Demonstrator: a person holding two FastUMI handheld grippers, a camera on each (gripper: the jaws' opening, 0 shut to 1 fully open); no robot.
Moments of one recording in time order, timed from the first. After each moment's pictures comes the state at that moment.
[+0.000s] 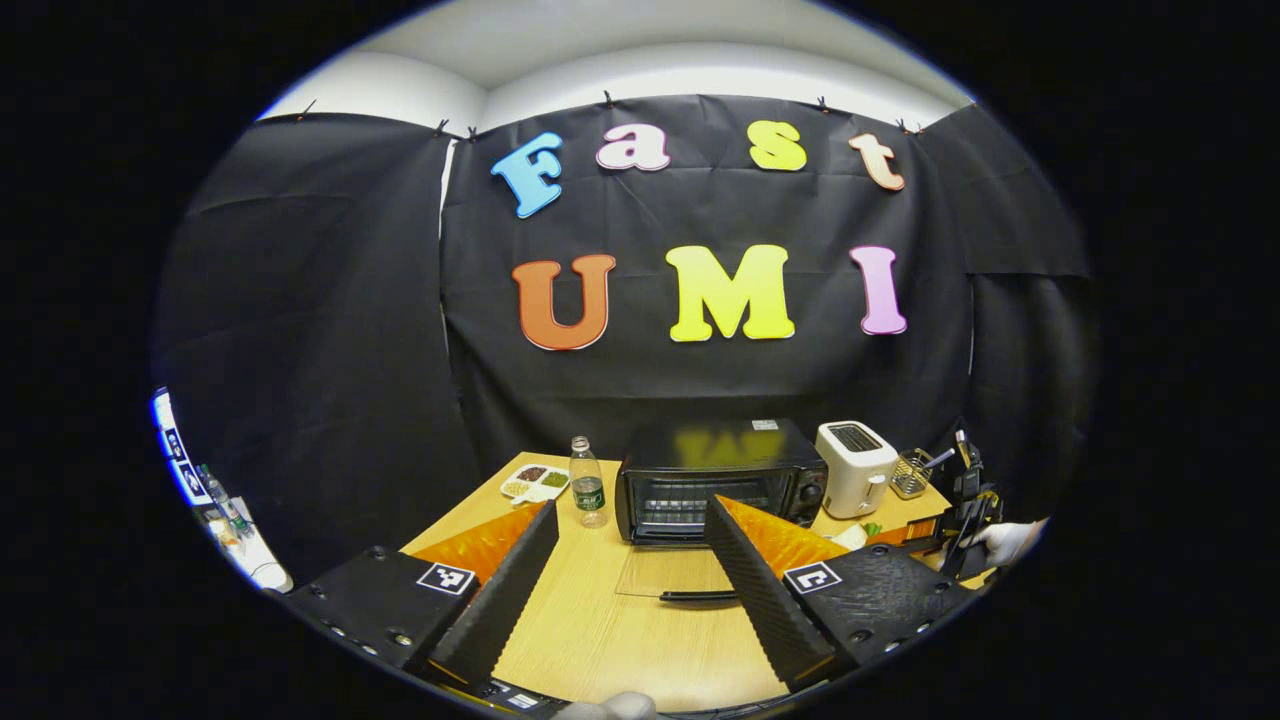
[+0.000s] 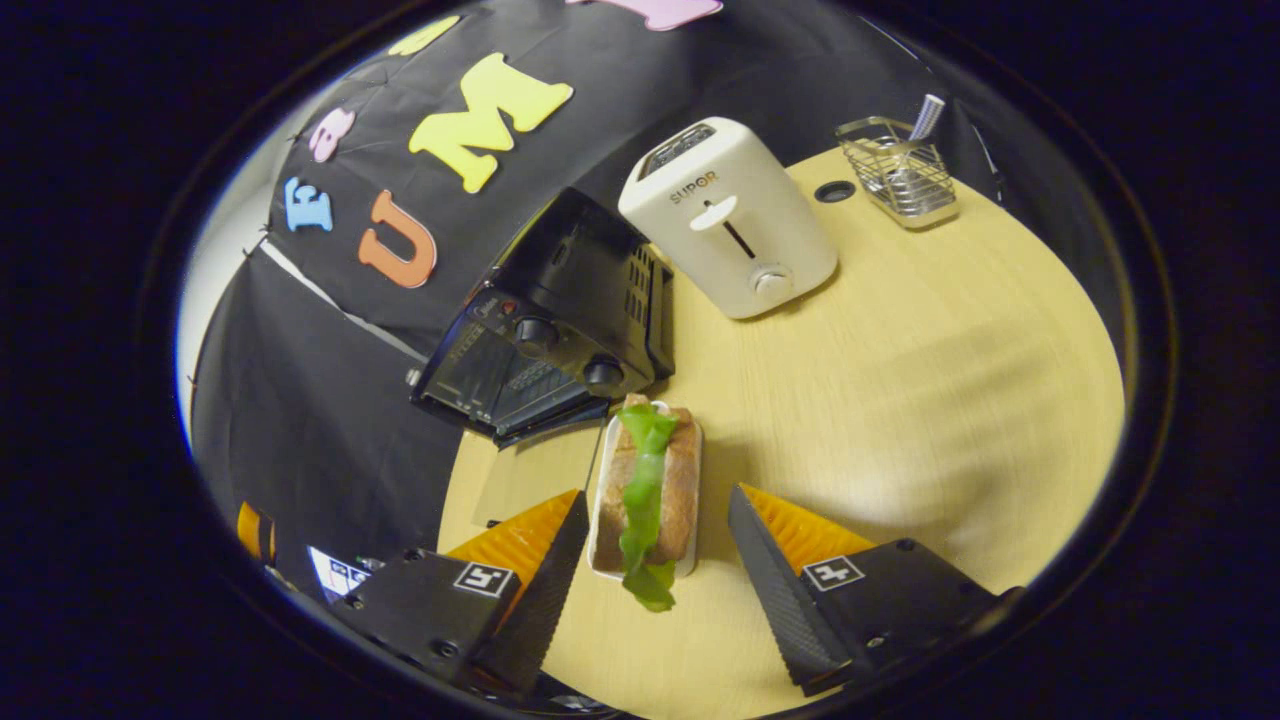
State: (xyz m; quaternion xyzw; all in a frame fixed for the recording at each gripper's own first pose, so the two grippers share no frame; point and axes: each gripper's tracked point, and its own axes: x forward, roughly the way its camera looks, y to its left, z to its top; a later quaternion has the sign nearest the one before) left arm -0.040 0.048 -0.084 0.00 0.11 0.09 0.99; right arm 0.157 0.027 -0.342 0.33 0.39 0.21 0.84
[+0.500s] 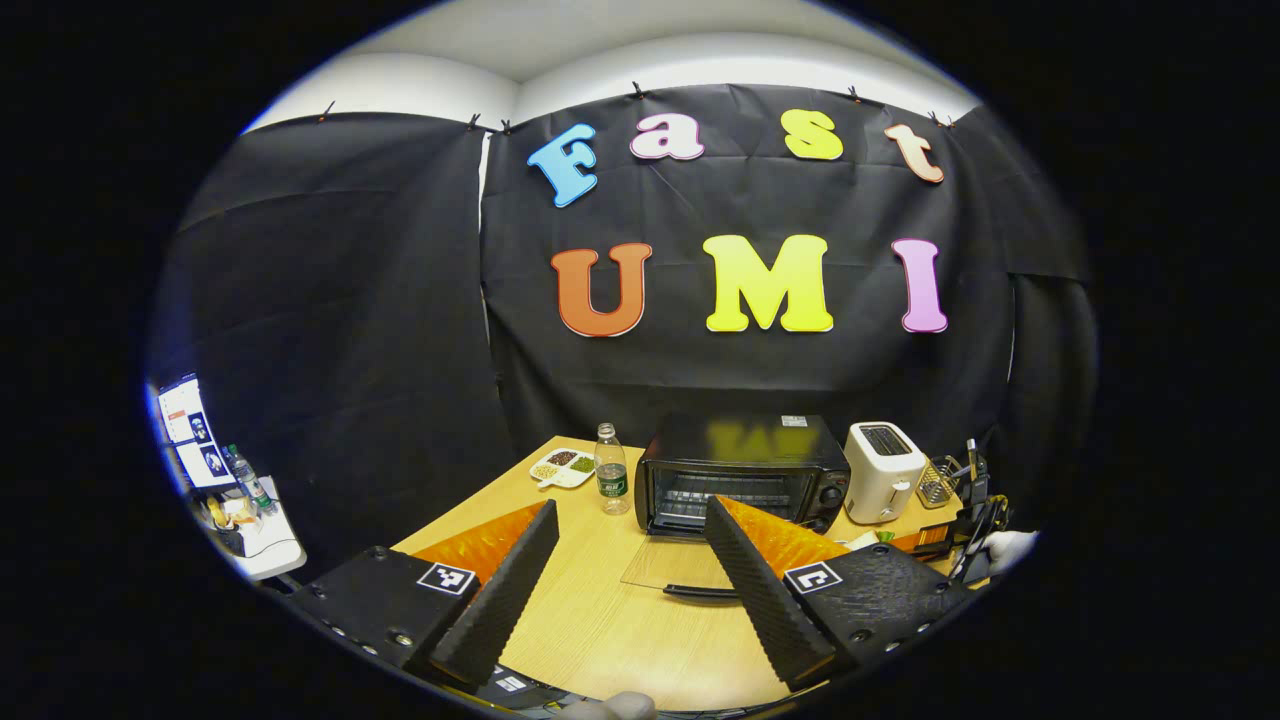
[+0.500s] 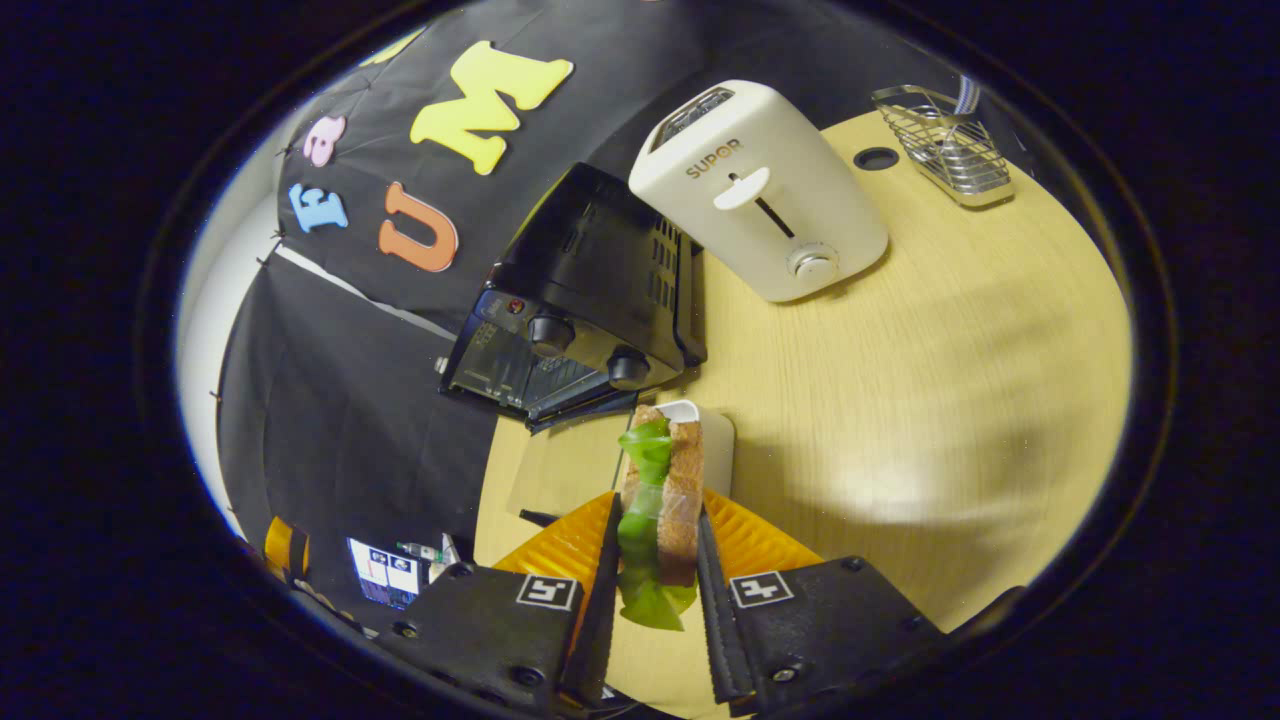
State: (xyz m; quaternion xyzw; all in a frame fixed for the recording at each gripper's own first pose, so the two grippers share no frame) left arm -0.043 0.035 -0.087 -0.01 0.12 0.15 0.98; right arm 0.163 0.035 -0.336 0.34 0.41 0.26 0.81
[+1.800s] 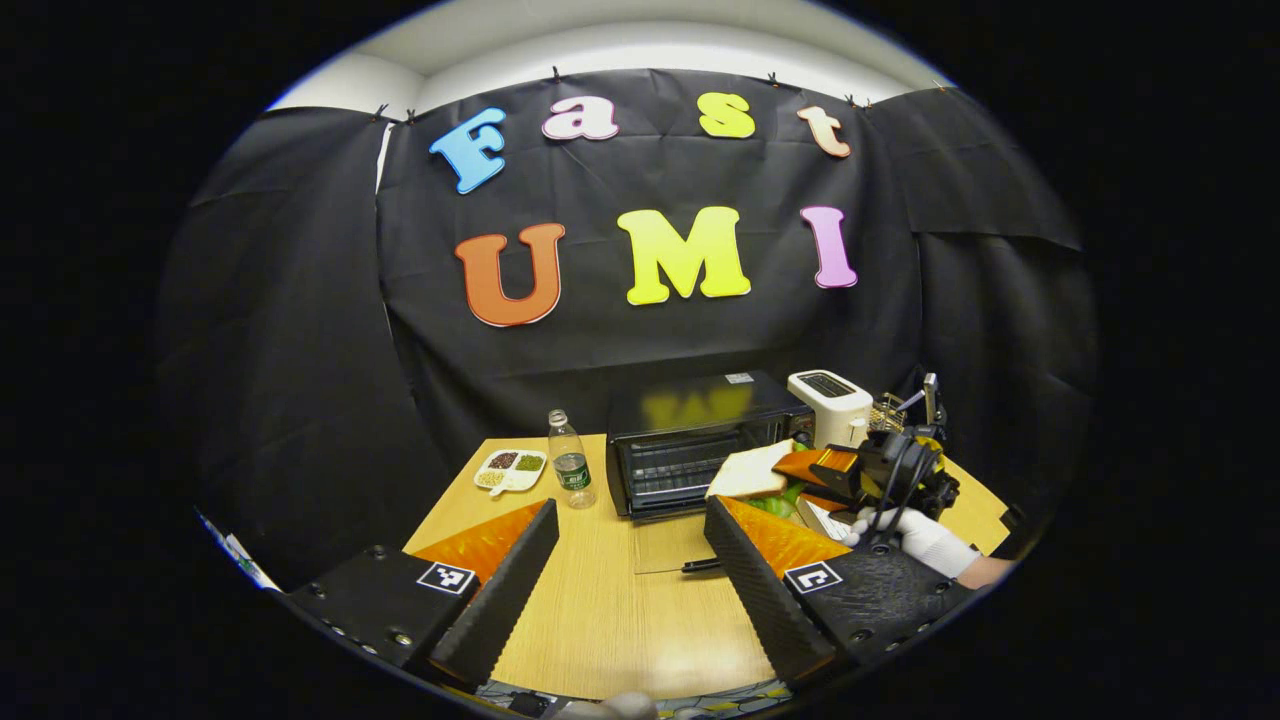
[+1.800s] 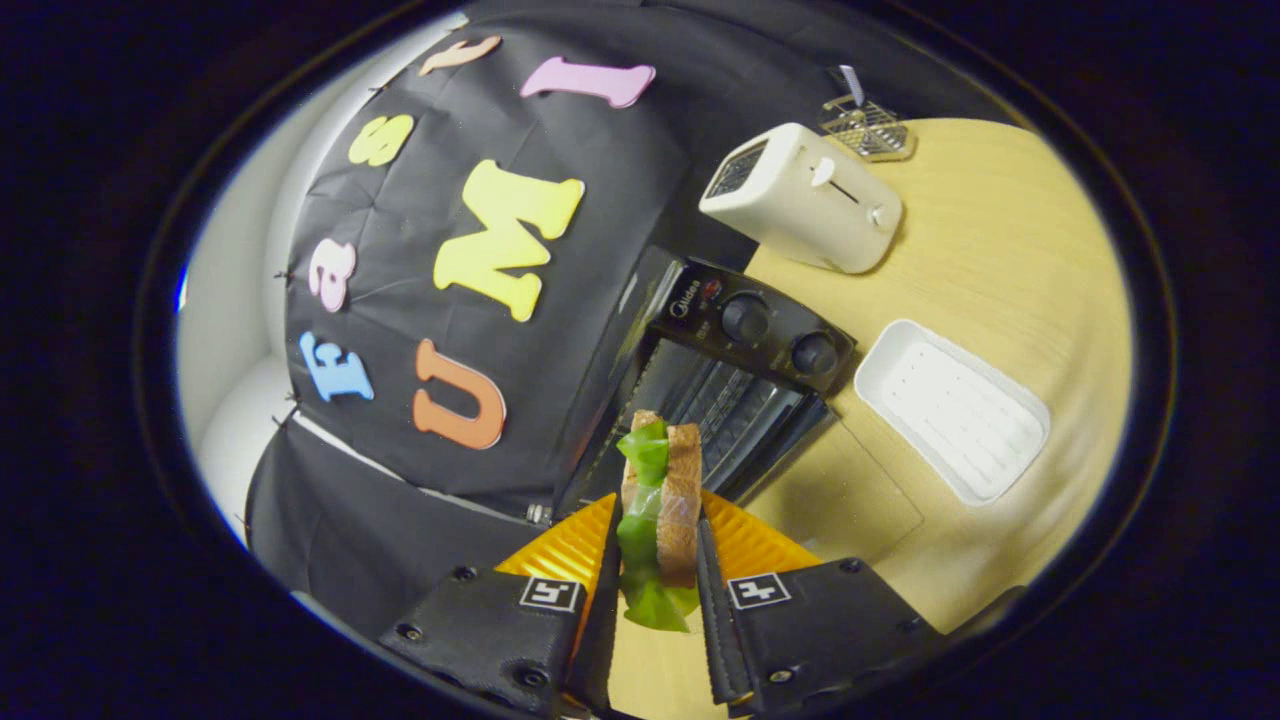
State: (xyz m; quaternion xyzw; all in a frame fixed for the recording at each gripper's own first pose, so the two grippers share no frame) left arm -0.037 0.087 -0.127 0.05 0.15 -0.03 0.99; right arm 0.182 0.218 -0.246 0.56 0.16 0.08 0.81
